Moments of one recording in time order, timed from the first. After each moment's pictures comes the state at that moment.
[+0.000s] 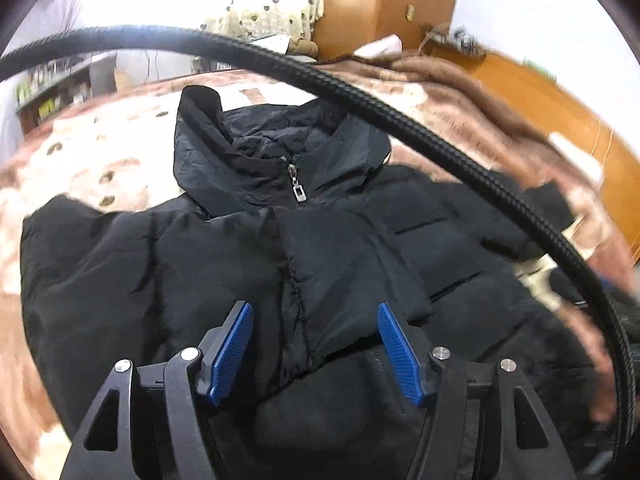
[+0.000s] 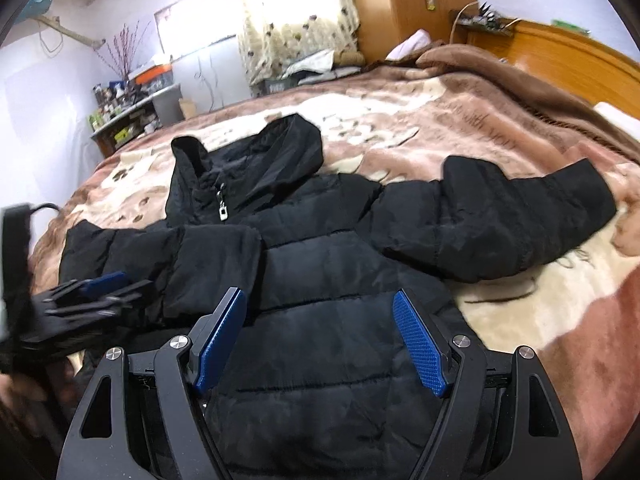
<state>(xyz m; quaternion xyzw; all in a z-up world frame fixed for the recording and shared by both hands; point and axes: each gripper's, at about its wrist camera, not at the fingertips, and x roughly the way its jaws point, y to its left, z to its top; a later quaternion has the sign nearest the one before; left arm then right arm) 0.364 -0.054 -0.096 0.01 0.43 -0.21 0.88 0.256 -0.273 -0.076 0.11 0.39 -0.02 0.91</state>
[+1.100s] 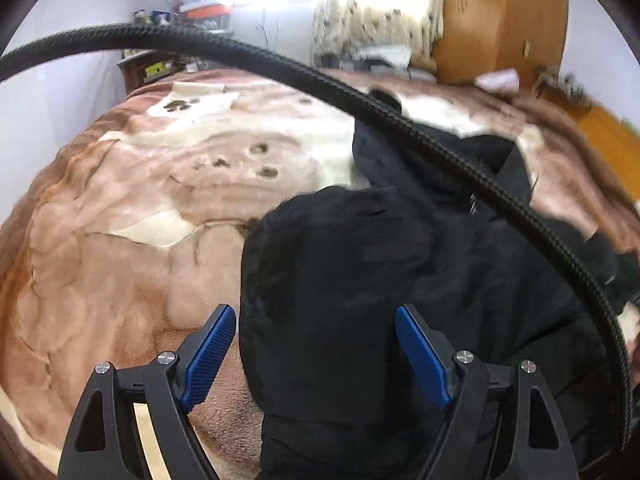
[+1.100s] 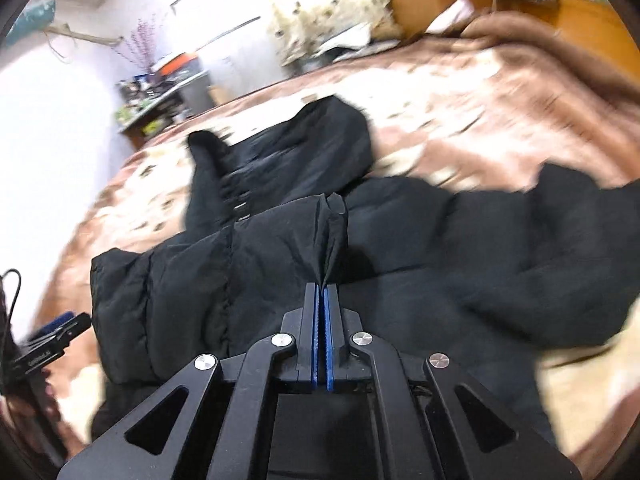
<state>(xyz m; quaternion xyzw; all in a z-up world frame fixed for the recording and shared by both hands) 0.381 0.055 -0.103 -0.01 0.44 -0.02 0.90 0.326 -0.284 -0.088 0.13 0.40 0.02 0.91</state>
